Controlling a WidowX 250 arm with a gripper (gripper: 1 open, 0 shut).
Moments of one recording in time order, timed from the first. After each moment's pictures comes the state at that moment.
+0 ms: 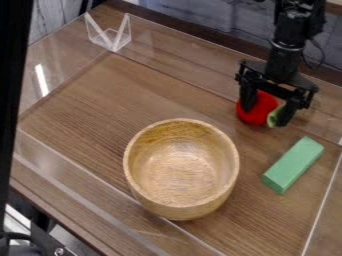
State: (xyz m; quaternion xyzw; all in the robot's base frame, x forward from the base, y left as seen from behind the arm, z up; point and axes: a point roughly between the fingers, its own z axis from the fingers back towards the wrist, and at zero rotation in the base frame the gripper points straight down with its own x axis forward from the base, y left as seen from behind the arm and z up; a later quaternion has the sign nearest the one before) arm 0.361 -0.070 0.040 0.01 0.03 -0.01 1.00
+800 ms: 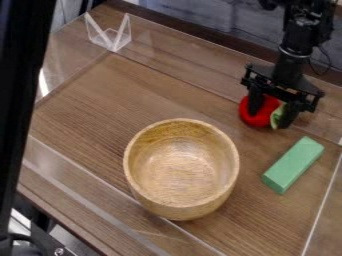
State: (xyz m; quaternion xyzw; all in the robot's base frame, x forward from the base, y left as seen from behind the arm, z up) arm 0.371 -0.080 0.028 0.02 0.02 0.01 1.00
